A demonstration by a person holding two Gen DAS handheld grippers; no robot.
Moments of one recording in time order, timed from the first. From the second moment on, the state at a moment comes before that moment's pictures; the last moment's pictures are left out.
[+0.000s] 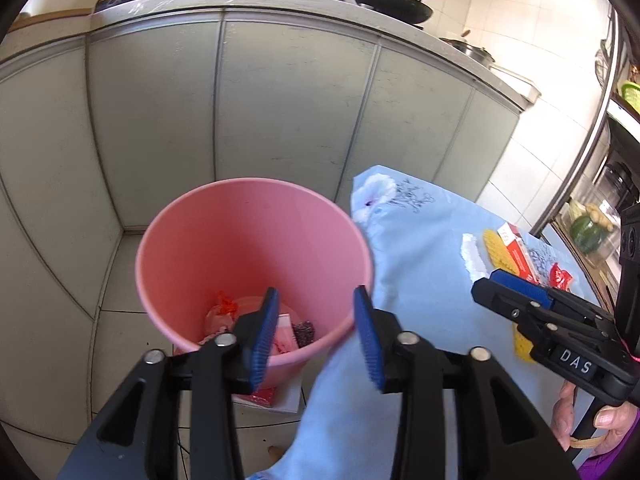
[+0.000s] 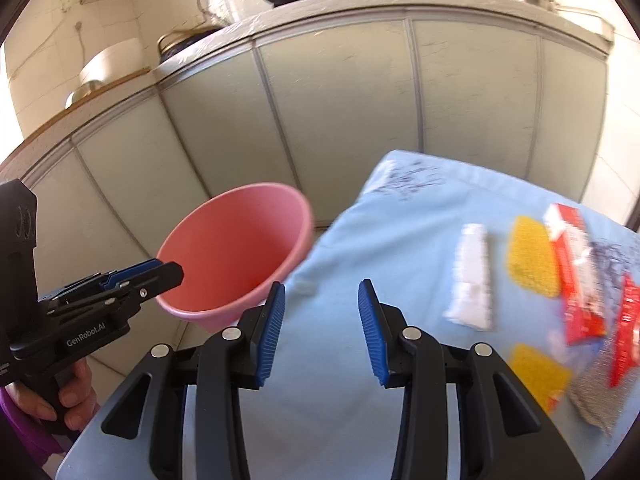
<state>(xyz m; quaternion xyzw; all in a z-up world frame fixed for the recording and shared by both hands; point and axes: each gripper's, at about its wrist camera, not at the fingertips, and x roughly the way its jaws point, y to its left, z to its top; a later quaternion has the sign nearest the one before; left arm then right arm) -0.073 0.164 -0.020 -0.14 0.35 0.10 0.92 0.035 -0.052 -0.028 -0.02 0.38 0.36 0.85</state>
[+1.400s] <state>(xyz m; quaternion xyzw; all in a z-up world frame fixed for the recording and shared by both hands) 0.093 -0.016 -0.075 -0.03 0.44 0.01 0.90 0.060 -0.306 -0.074 0.27 0.43 0.14 0.85</state>
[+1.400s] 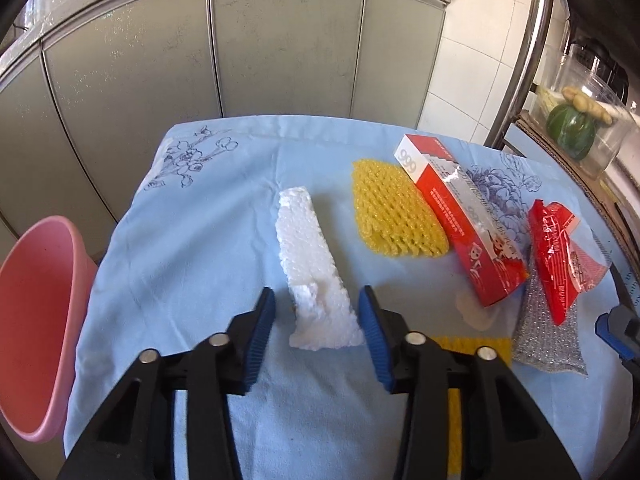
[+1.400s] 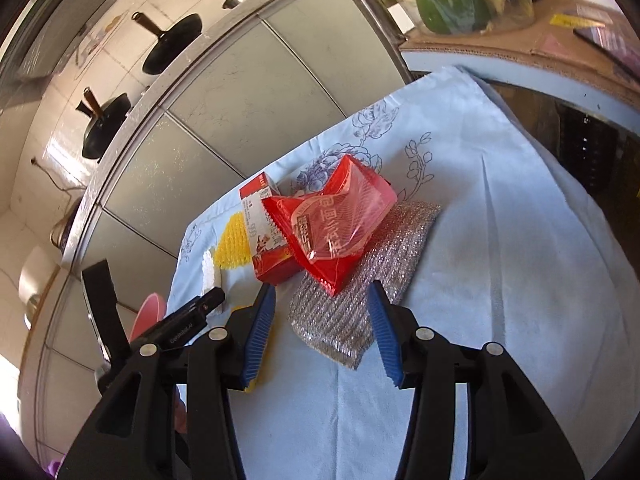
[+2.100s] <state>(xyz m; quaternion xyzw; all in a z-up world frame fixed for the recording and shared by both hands) 0.042 0.007 -0.053 -0.04 0.41 -0.02 0.91 0.103 -0.323 -0.106 0.38 0.42 0.11 0.82</state>
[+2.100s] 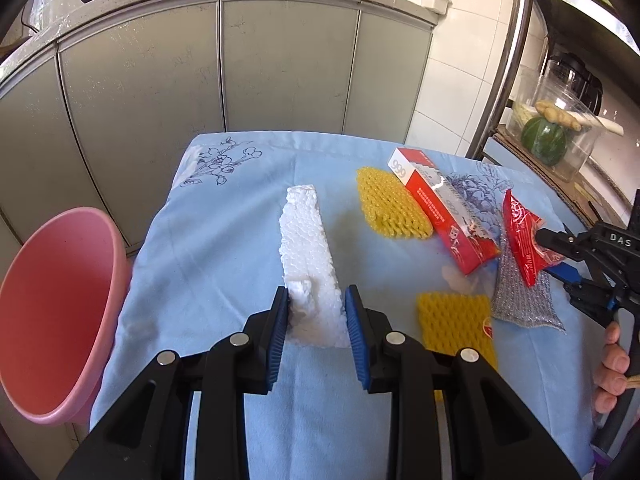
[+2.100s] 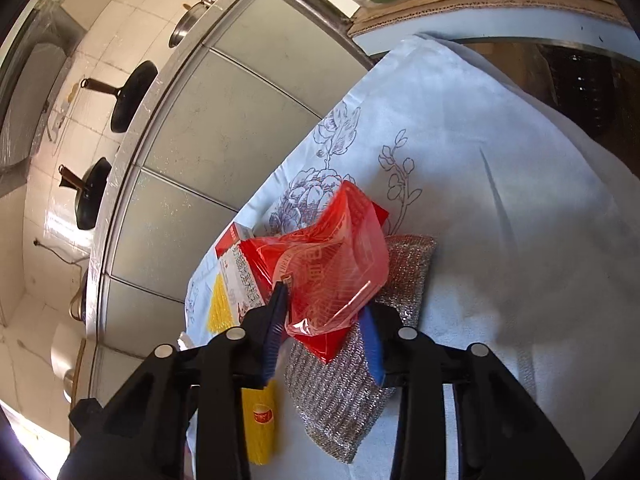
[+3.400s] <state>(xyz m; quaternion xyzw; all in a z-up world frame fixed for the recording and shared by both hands) -0.059 0.116 -0.022 -0.09 0.32 0.10 0.94 0.043 -0.151 -0.009 0.07 0.35 0.27 0.90</state>
